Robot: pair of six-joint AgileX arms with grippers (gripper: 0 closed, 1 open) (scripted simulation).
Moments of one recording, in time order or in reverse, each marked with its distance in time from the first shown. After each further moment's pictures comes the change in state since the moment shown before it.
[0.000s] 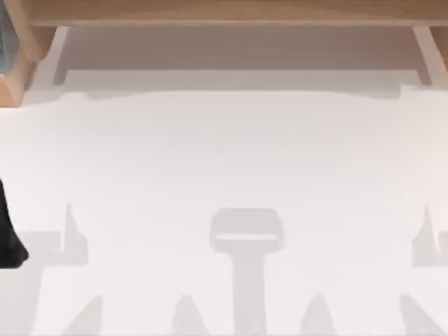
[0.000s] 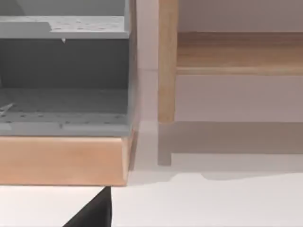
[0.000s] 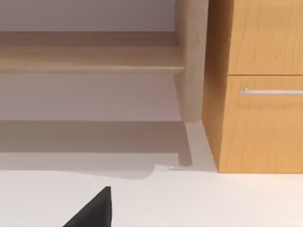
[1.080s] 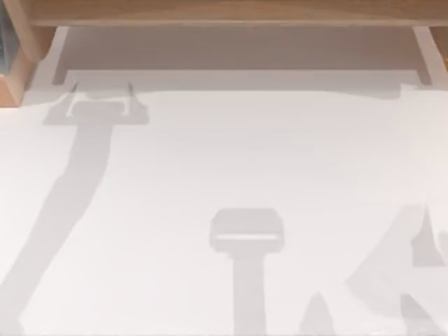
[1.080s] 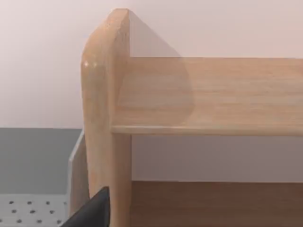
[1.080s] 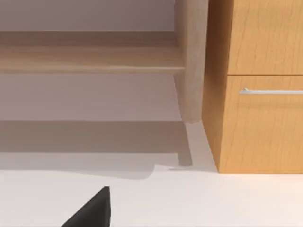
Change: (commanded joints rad) left arm -0.313 1.076 1.144 -0.070 -0.293 0.005; right arm 0.000 0.000 0.000 0.000 0.000 0.000
